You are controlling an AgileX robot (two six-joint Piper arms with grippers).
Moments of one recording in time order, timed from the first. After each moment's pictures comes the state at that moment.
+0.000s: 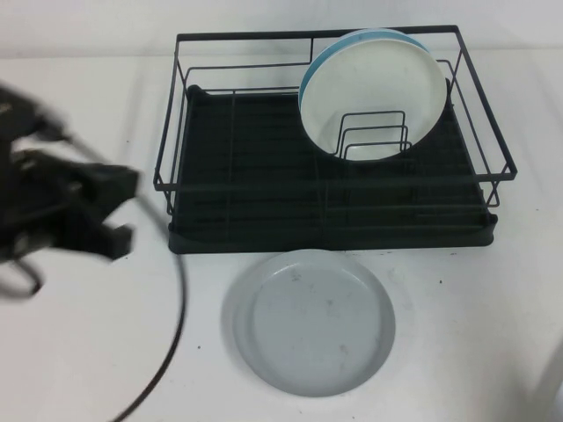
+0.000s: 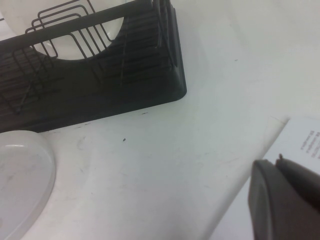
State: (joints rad) right arm 0.02 -0.01 0.03 0.31 0.36 -0.01; left arm -0.20 1.05 -0.78 -0.92 0.46 1.15
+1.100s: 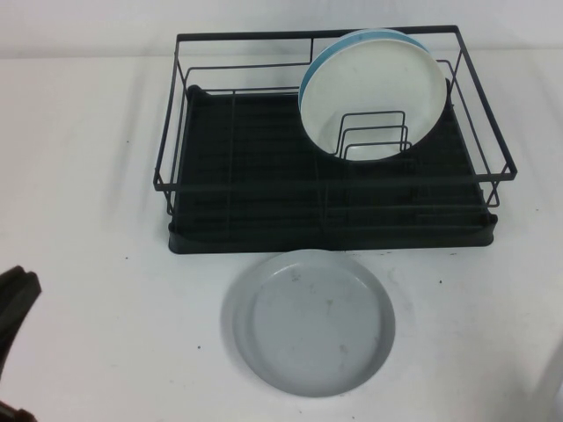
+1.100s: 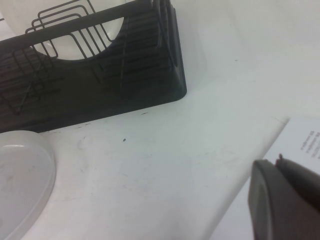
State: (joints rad) right arm 0.02 -0.01 0.03 0.31 0.36 -0.01; left arm -0.20 0.32 -0.40 -0.80 0.38 0.94
